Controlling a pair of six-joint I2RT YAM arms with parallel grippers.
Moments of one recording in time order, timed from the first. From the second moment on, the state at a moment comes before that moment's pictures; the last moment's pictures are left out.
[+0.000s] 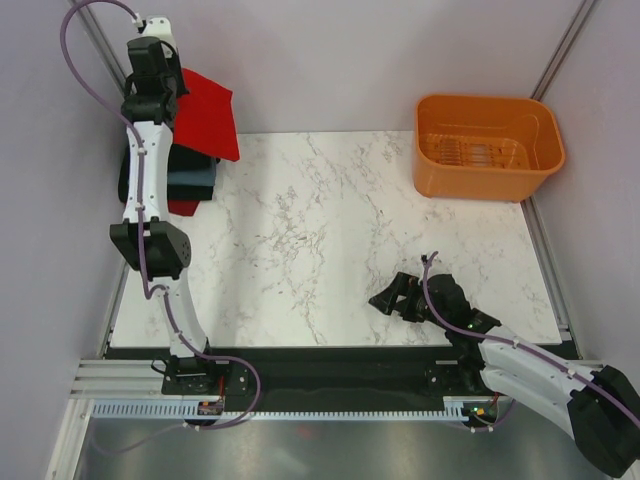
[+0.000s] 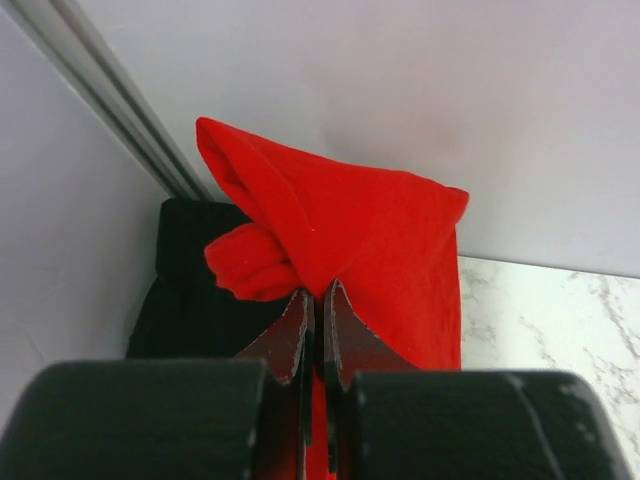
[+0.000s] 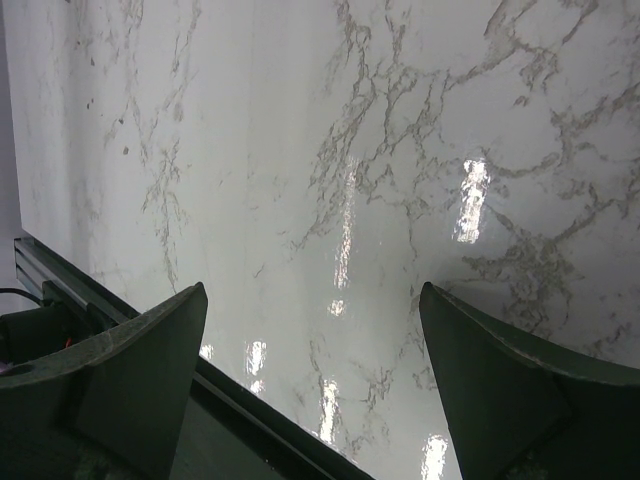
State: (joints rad) left arm 0.05 2.10 2.44 -0.56 -0.15 0.06; right arm 0.62 0.80 0.13 0.10 -0.11 0.87
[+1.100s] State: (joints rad) left arm 0.19 2.31 2.43 -0.37 -0.09 0.31; right arm 0.60 0.88 0.13 0.19 -0.12 0.87
